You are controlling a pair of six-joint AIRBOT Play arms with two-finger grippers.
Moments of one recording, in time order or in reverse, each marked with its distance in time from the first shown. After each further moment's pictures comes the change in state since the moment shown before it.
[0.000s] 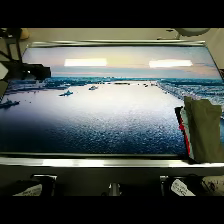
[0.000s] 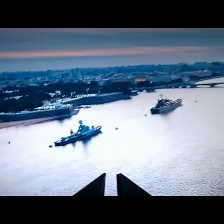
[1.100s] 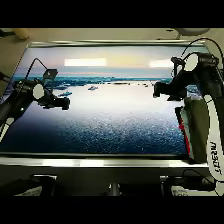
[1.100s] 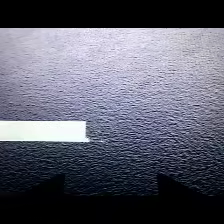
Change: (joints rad) left arm -0.142 -0.003 -0.295 0.100 -0.104 -0.196; right arm 0.592 -0.300 0.039 0.142 0.168 0.178
